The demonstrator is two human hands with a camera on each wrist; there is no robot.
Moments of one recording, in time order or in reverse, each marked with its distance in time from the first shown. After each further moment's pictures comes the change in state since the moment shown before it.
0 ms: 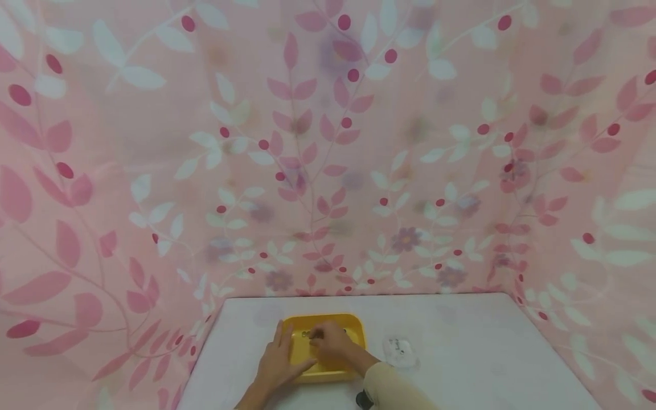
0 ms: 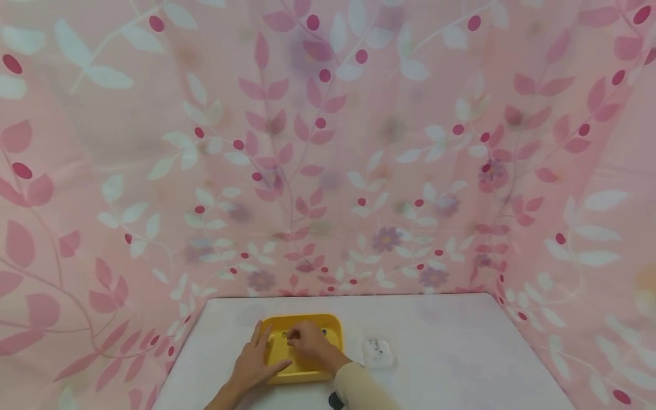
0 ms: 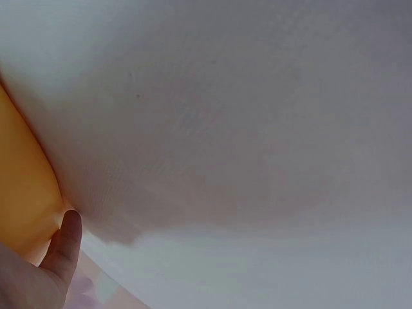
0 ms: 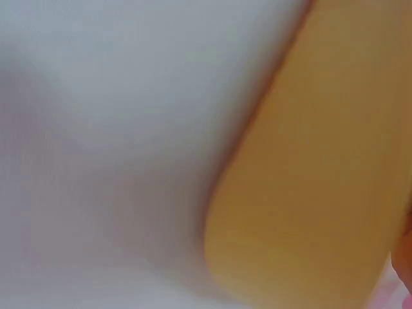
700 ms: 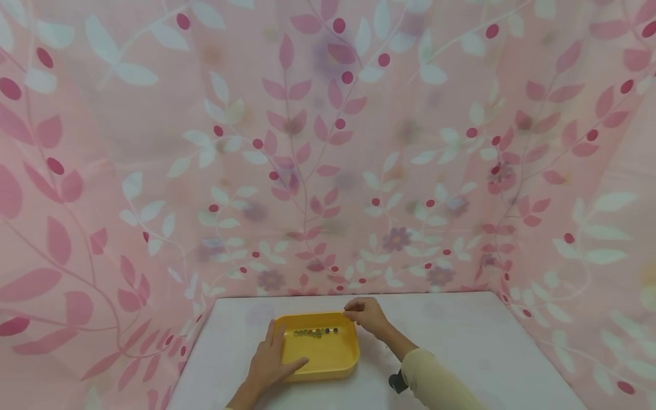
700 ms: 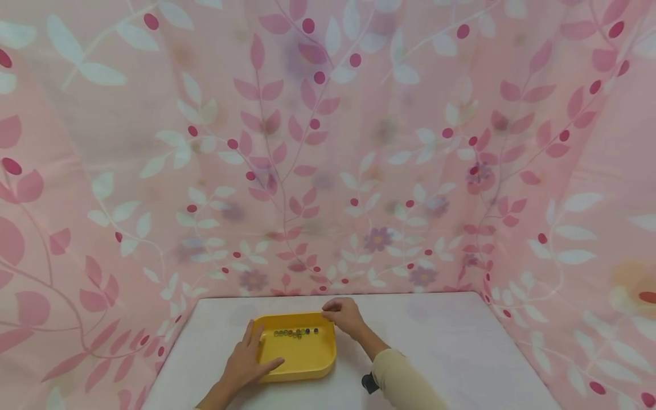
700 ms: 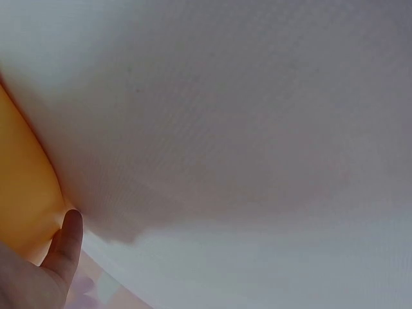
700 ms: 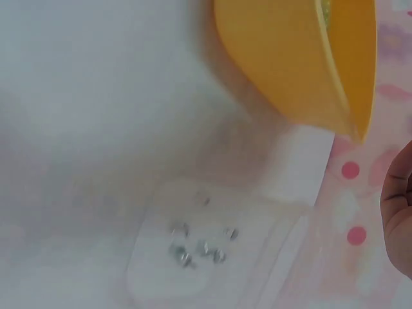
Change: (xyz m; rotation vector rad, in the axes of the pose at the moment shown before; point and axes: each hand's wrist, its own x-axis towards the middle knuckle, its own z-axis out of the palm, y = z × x) left_hand 0.001 0.000 0.001 -0.010 -0.059 -0.035; right_hand -0.034 0.038 -0.102 0.290 0.226 0.226
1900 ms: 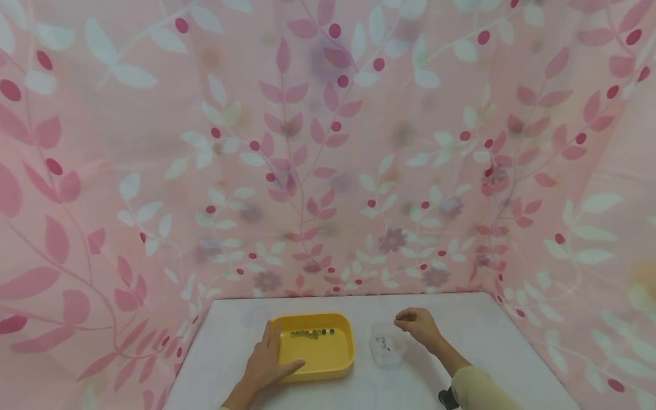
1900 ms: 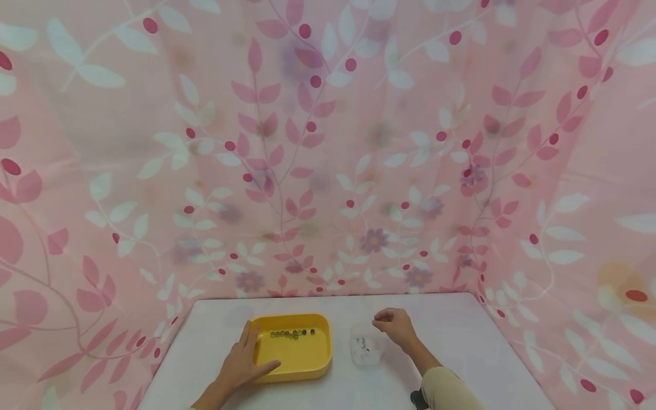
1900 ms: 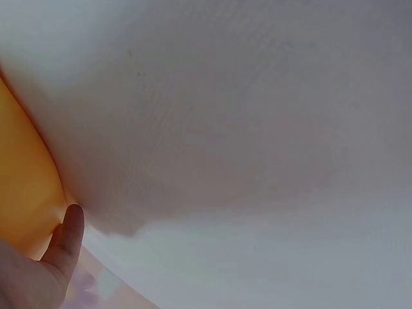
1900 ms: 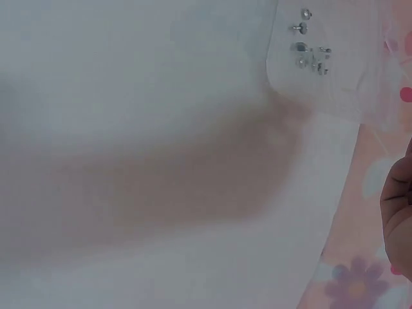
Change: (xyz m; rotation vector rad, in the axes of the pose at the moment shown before) left_hand -0.001 0.002 -0.003 0.000 -0.035 -0.002; right_hand -0.060 0.057 -0.105 -0.052 0.187 0.096
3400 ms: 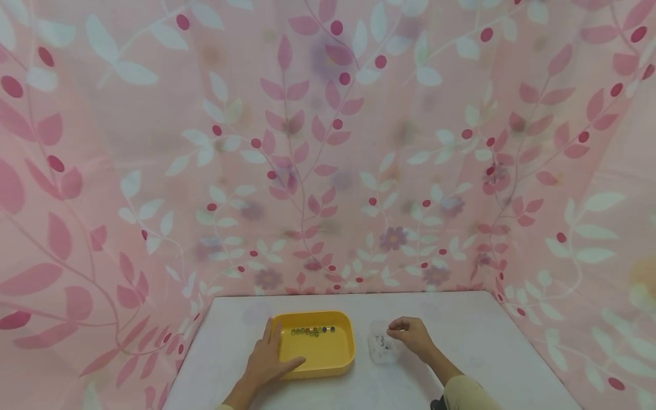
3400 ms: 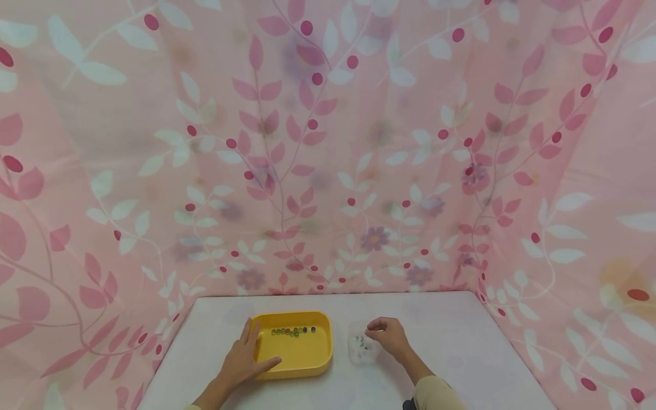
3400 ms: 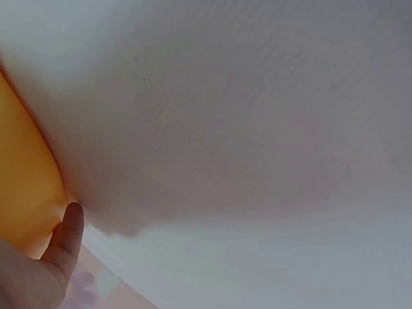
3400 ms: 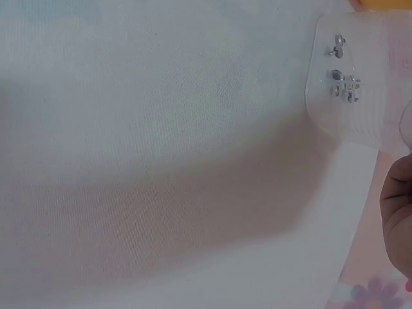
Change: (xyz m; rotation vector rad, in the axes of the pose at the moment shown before) left_hand 0.001 -0.002 0.001 -0.022 -0.021 -0.012; right_hand -0.010 0.014 0.029 0.015 -0.001 -0.008
